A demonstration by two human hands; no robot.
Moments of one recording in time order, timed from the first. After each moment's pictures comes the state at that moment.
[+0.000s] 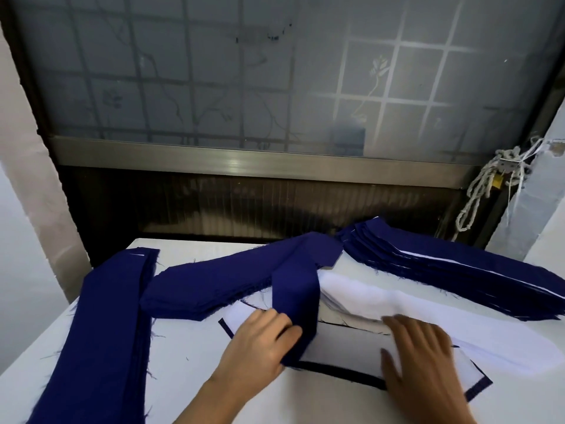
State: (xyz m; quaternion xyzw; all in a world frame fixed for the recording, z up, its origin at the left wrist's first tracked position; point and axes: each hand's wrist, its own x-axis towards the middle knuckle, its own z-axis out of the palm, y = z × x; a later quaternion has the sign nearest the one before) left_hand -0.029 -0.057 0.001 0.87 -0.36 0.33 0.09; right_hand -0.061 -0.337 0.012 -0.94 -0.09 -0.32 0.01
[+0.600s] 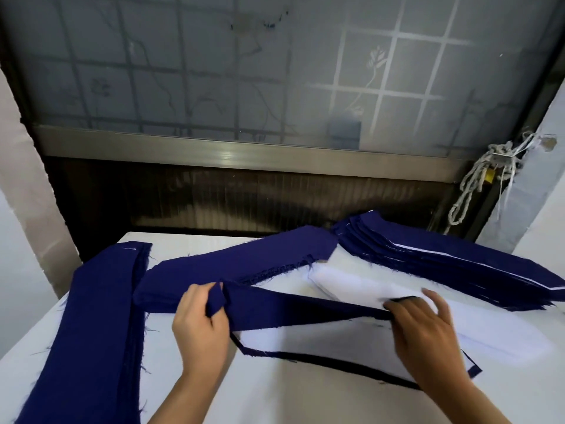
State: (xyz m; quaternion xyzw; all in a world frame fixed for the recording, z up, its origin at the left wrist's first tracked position) left_hand -0.024 -0.029 -0.005 0.76 0.02 0.45 0.47; right_hand -0.040 -0.357 0.028 -0.92 -0.12 -0.37 0.00
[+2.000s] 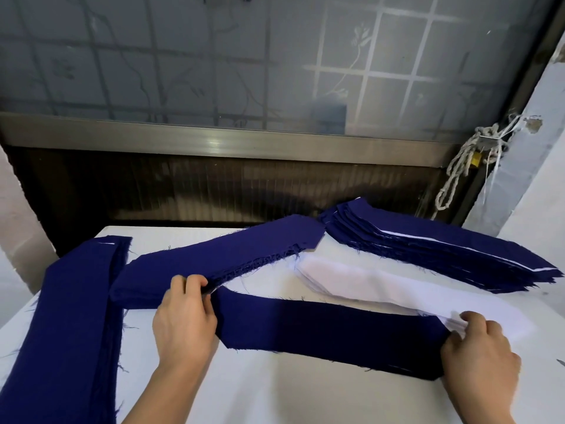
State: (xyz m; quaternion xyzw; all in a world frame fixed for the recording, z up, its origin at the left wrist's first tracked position) left_hand -0.016 -0.028 -0.003 0.93 0.11 0.30 0.20; right_hand -0.064 -0.415 -0.004 -0.90 0.30 -0.28 0.13
